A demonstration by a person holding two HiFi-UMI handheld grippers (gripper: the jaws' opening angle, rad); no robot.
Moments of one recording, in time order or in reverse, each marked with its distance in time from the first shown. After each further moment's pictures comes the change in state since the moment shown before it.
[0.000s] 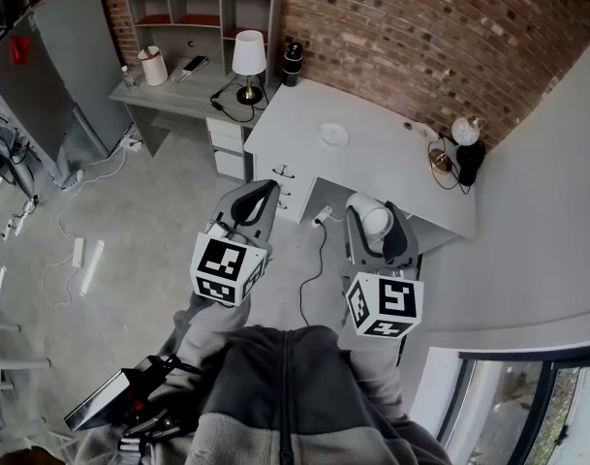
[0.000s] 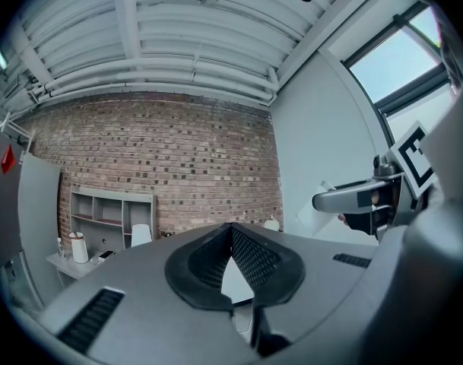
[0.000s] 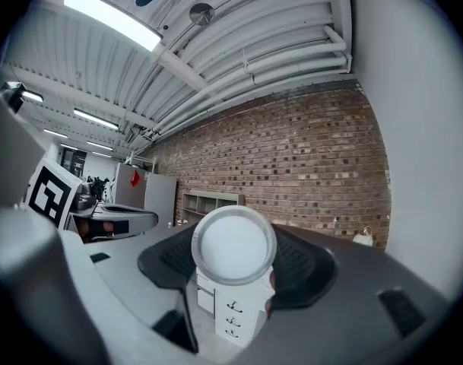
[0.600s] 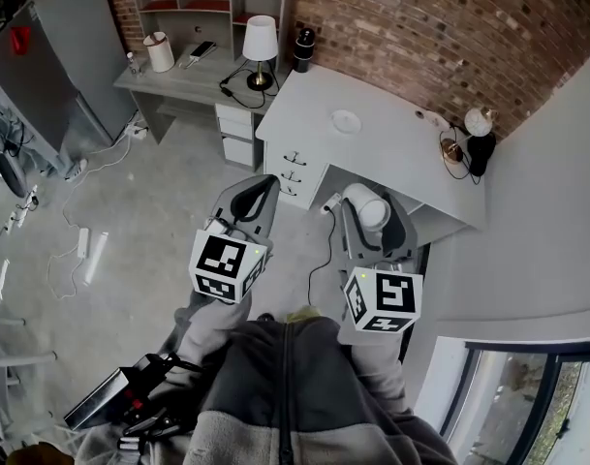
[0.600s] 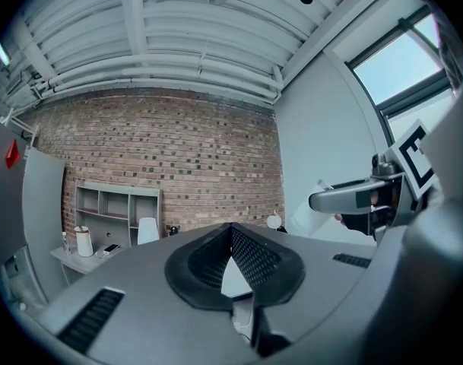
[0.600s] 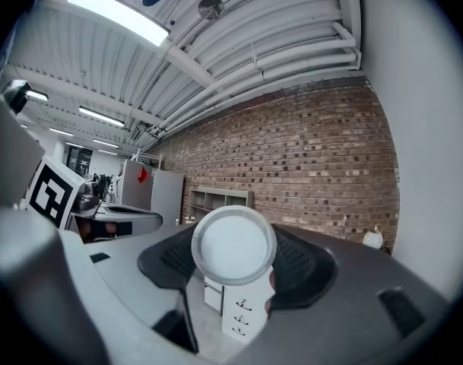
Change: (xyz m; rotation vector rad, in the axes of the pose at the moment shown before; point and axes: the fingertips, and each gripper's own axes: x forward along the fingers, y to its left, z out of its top) left arm -0.019 0.034 -0.021 -0.022 0.029 0.012; right arm 0.022 0.046 -0.012 -0.019 0.024 0.044
